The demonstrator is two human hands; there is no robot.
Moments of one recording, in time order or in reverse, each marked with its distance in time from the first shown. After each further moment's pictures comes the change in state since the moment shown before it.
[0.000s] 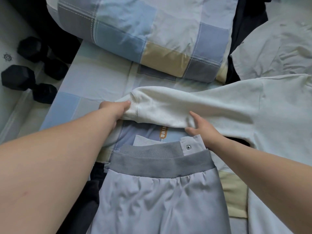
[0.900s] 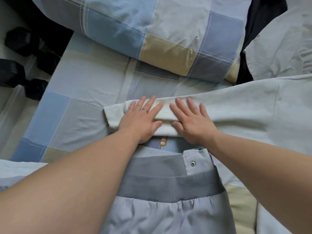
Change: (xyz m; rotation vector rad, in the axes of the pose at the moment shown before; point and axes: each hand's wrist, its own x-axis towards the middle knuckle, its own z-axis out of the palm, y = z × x) left_hand 0.012 -0.022 0.072 1.315 -0.209 0.968; right_hand 0.066 -0.007 0.016 -0.728 0.051 -0.392
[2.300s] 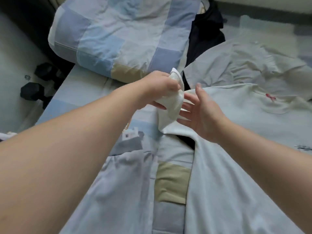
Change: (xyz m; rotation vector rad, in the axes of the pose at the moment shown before) left_hand -0.064 0.250 -0.213 -1.134 0.040 -0.165; right_hand -0.205 0.096 -0.150 1.800 0.026 0.233
